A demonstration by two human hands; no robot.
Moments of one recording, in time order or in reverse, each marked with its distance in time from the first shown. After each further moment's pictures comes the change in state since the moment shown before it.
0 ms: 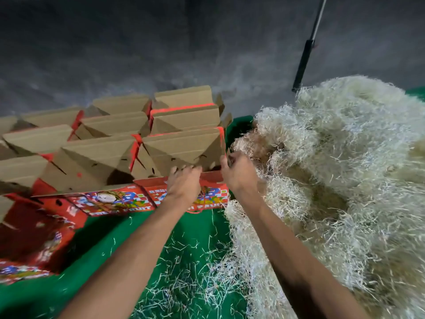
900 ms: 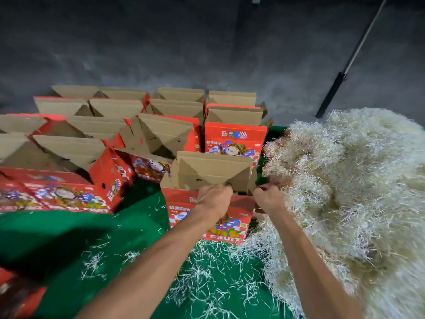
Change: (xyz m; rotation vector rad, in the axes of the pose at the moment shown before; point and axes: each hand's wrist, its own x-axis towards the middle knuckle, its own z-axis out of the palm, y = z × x) left_hand -0.193 -0.028 -0.062 -0.134 -0.106 0.047; right_hand -0.160 -0.019 -0.010 0.046 -0.217 0.254
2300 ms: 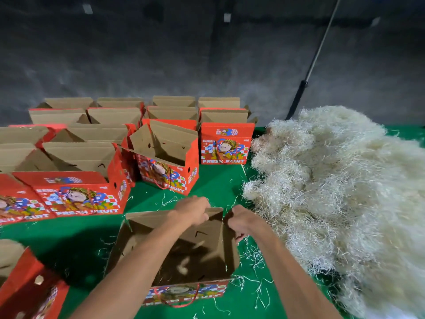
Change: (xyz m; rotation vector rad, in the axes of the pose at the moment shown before) left_hand -0.120 -0.091 -0.001 -0.047 -0.354 0.001; right_hand -0.180 -0.004 0.070 -0.198 -0.526 0.045
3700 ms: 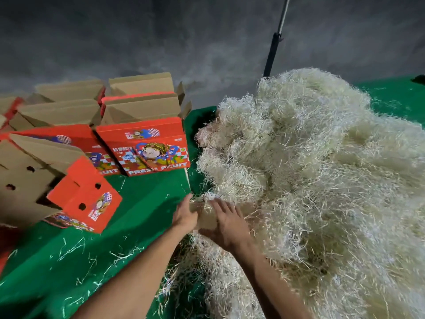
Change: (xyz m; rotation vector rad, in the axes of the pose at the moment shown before) left_hand 0.346 0.173 0.100 -0.702 0.101 -0.332; right_hand 0.201 0.184 -0.199 -0.539 0.381 -0.274
